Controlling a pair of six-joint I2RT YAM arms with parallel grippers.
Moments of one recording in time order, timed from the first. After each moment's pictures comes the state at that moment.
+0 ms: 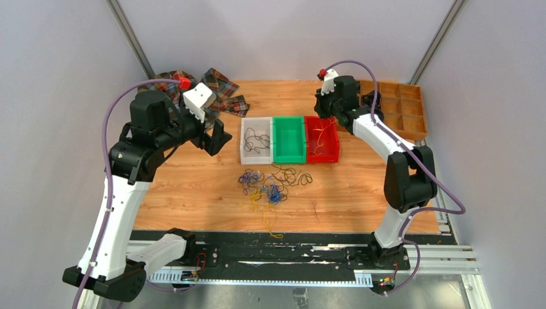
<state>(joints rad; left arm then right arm) -0.28 1.02 1.46 -0.83 0.42 0.25 0.31 1.78 1.37 -0.12 -0.18 -0.04</state>
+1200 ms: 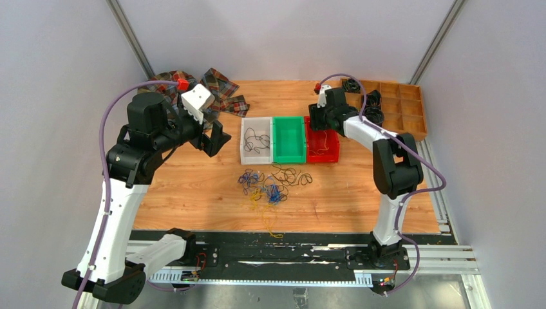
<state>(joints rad) -0.28 1.01 1.46 -0.83 0.42 0.26 0.31 1.96 1.38 -0.14 -0.12 0.02</state>
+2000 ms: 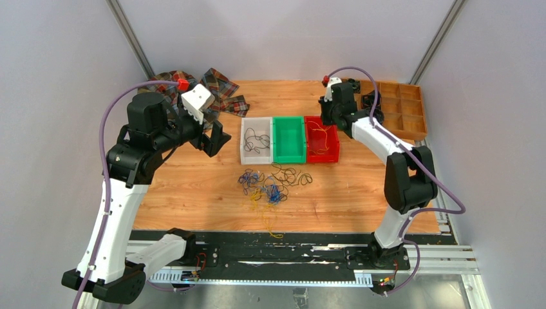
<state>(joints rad) -0.28 1.01 1.46 -0.83 0.42 0.26 0.33 1.76 1.30 -0.19 0.05 0.06</state>
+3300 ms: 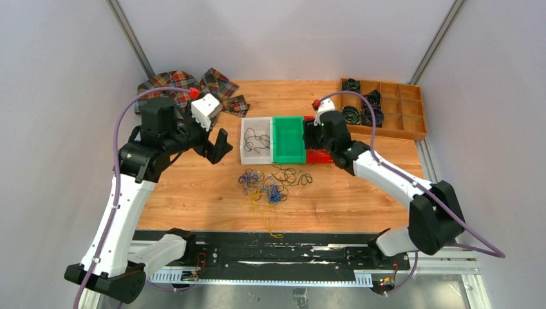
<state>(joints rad) -0.28 1.02 1.34 -0.85 0.42 0.29 0.61 1.40 0.96 -0.05 0.16 0.16</state>
